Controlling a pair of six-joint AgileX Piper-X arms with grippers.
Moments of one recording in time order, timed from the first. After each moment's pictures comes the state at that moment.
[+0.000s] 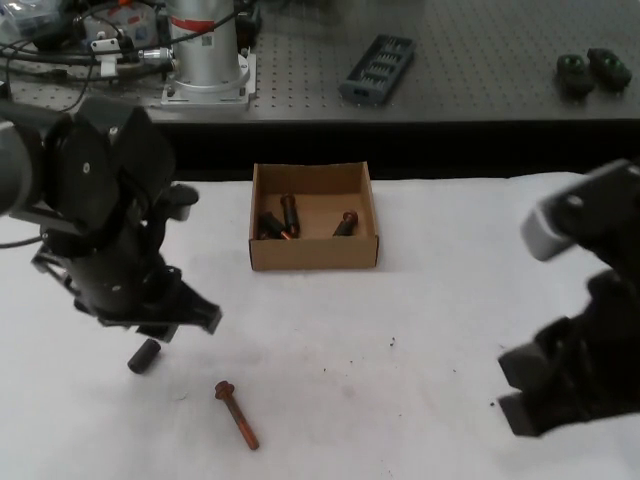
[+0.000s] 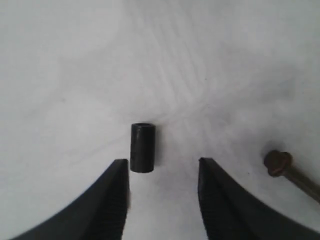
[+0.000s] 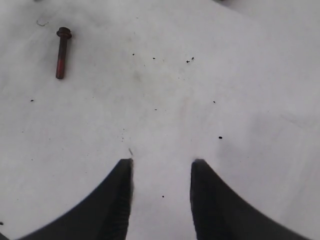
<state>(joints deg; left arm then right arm) -19.7 96.4 -65.0 47.4 -3.2 2.1 49.1 53.3 -45.6 49.5 7.0 11.5</state>
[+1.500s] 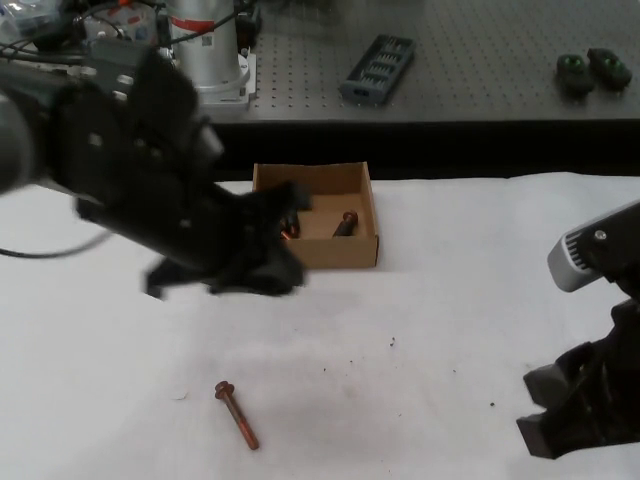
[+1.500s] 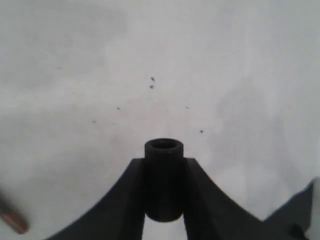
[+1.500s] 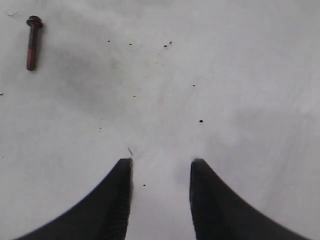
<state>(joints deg) -26.4 93.4 -67.6 37.9 31.4 -35.6 49.1 52.1 -42.6 49.0 13.4 13.1</state>
